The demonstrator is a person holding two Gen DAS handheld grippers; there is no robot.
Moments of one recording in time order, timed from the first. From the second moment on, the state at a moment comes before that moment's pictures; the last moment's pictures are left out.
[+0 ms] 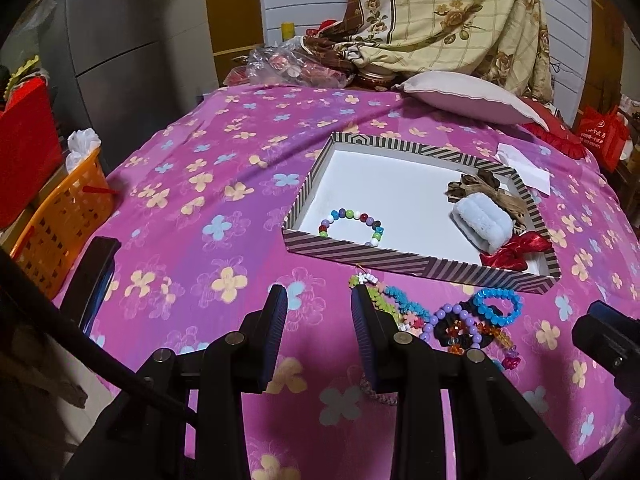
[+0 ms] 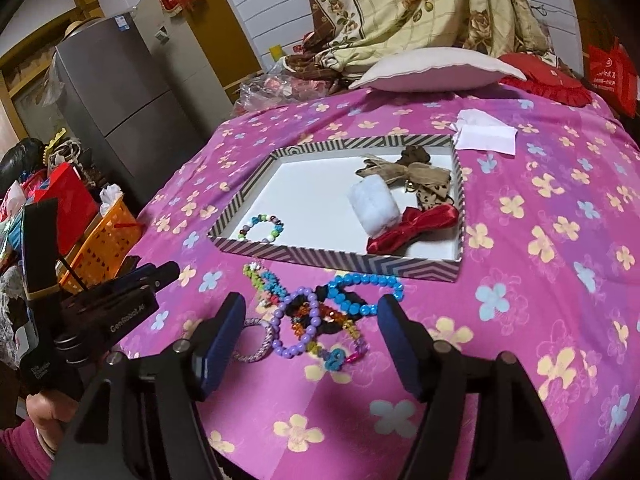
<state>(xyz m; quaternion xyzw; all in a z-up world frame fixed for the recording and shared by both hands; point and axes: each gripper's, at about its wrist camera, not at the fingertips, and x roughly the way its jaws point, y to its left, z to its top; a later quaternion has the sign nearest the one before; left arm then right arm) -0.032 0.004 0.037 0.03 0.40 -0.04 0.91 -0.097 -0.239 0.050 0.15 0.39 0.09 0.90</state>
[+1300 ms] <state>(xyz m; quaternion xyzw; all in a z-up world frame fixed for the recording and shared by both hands) -0.048 0.032 0.025 -0.01 0.43 -0.03 0.90 -0.118 -0.254 0.044 0.11 0.41 0.04 0.90</state>
